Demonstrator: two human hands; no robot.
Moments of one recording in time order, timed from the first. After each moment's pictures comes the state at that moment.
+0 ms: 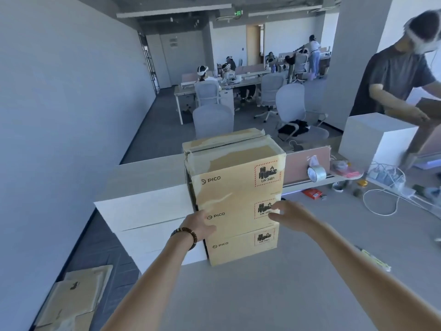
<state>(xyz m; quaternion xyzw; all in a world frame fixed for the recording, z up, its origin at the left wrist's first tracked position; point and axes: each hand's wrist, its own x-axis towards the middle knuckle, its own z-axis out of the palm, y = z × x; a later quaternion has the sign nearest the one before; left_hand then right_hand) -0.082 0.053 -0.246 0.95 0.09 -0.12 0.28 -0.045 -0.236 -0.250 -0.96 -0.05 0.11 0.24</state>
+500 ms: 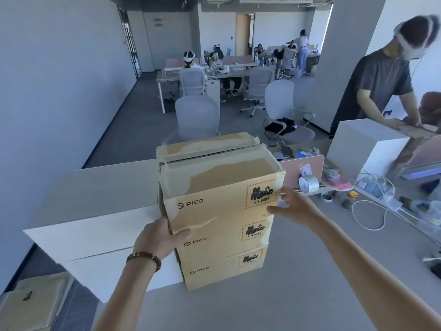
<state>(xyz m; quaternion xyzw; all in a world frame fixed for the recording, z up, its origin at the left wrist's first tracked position) -0.021 0.078 -0.241 0.95 0.15 -0.02 0.28 0.063 -0.274 -0.244 -0.93 0.01 0.07 0.35</state>
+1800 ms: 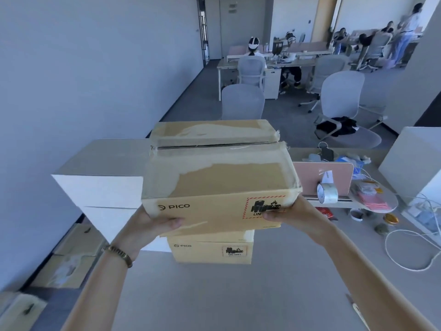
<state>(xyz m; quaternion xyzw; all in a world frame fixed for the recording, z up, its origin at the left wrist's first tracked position) -0.073 -0.044 -0.213 0.76 0.17 0.05 0.63 0.086 -0.362 -0.235 -0.78 -0.17 0.23 0.56</state>
